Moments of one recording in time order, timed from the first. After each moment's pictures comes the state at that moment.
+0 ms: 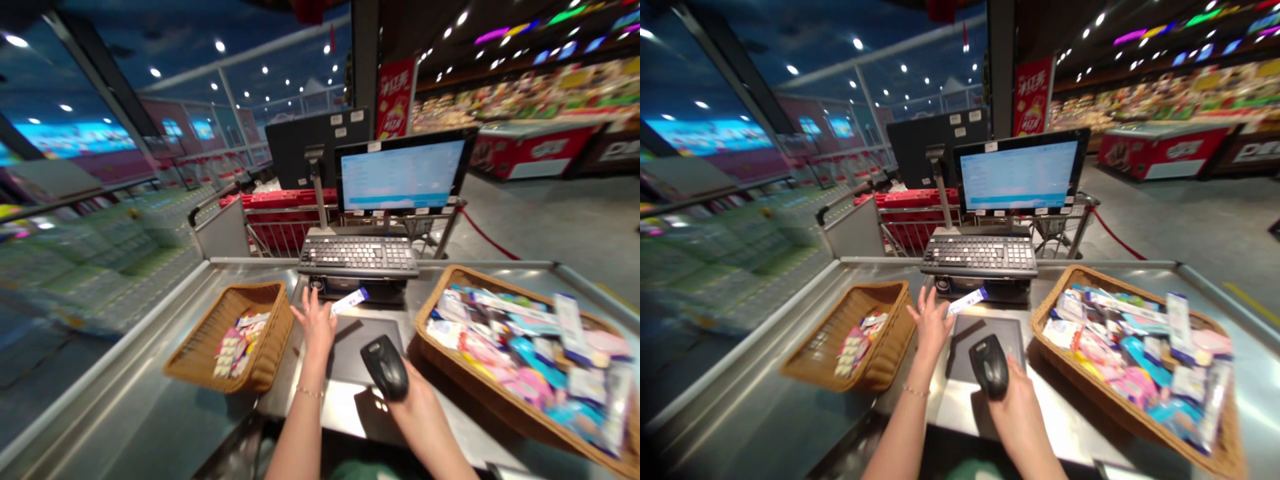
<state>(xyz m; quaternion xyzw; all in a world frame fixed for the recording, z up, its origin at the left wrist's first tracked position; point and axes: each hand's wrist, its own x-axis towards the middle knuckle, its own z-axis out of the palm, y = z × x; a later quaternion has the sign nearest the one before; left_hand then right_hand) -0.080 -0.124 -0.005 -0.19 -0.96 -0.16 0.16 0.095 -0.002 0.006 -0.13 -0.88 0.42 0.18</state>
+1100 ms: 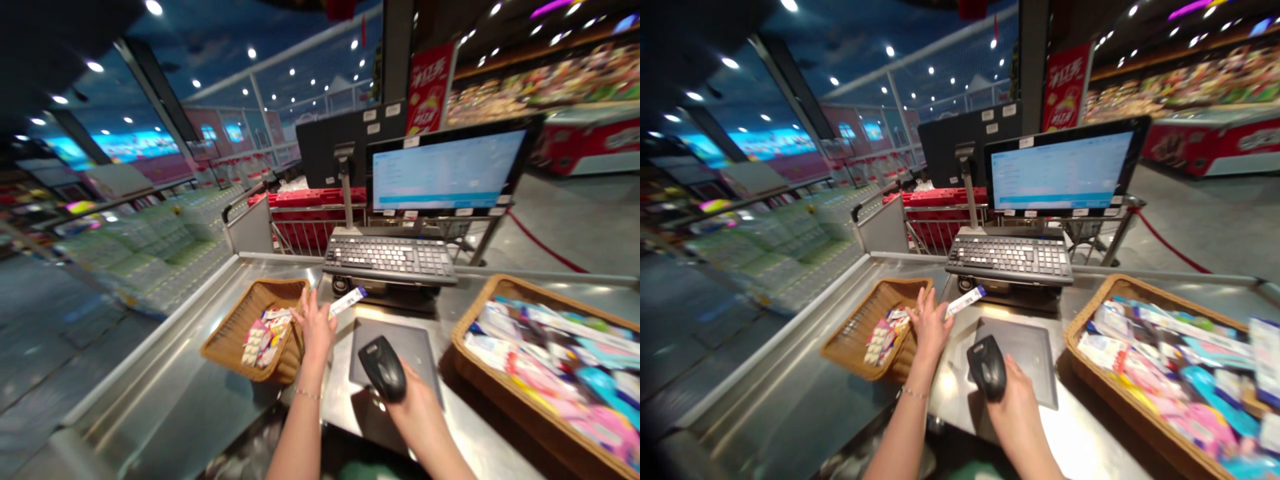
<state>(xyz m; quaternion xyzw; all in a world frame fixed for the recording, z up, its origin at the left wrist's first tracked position) -0.093 -0.178 0.002 -0.13 -0.96 -0.12 0.19 0.063 -0.033 -0.010 -0.08 -0.89 0.43 0.15</state>
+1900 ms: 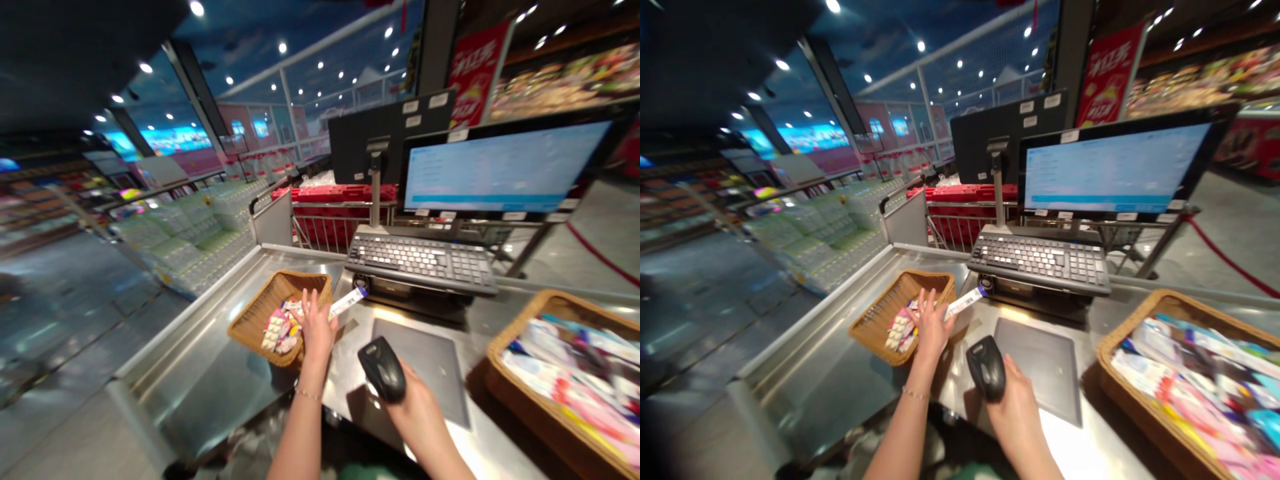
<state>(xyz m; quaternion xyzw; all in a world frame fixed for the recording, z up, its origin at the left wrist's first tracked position) -0.091 -0.222 0.002 -0.07 -0.97 -0.12 0.21 0.047 -0.060 -0.001 -0.01 -0.88 0.45 0.13</state>
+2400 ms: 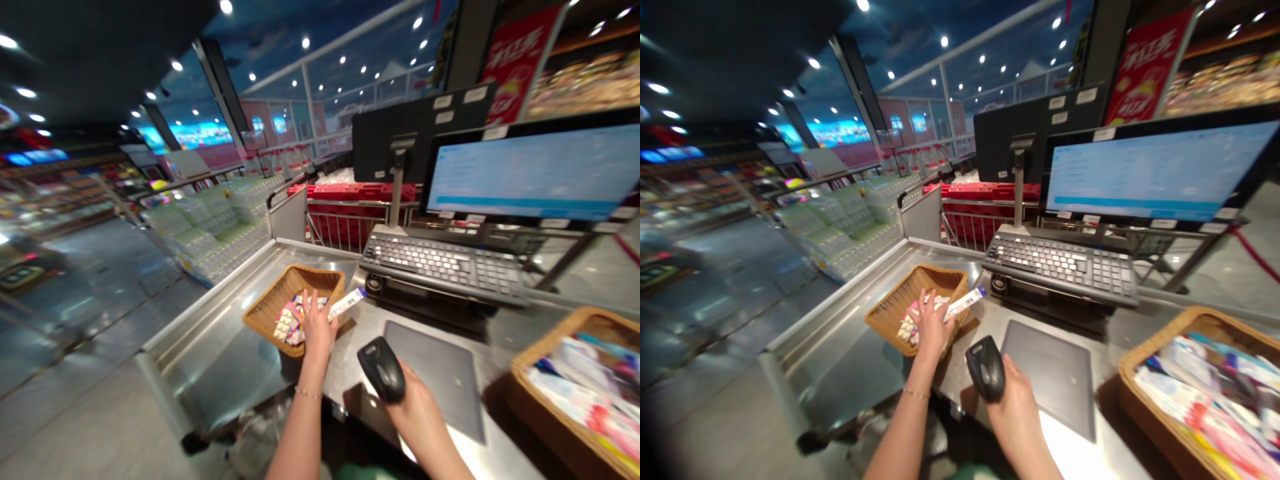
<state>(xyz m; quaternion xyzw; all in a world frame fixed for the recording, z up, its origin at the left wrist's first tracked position) -0.086 -0.247 -0.004 -0.01 -0.97 -0.12 0.22 0.042 -0.076 0.008 0.03 -0.88 0.46 0.11</state>
